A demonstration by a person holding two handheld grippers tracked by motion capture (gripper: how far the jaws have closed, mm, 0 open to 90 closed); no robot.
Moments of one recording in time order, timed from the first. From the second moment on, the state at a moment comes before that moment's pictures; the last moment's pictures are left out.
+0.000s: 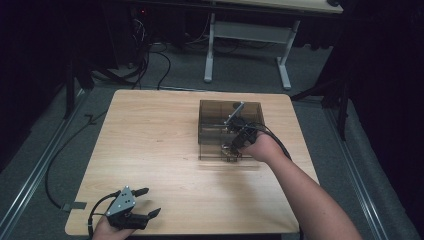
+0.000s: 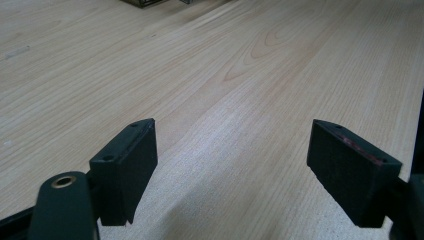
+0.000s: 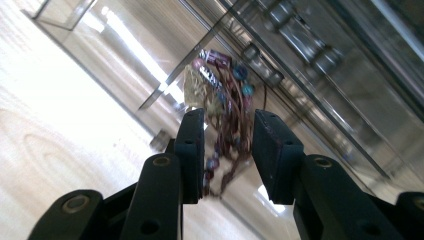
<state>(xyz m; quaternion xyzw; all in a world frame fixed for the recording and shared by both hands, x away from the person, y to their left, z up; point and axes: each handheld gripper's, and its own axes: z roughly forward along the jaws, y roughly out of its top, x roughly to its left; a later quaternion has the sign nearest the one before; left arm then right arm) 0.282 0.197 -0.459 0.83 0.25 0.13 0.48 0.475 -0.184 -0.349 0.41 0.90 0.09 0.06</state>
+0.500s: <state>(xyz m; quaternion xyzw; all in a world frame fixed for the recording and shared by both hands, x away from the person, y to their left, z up) 0.282 0.198 -0.459 0.82 0.26 0.13 0.49 0.465 -0.194 -0.365 0.42 0.90 0.09 0.04</state>
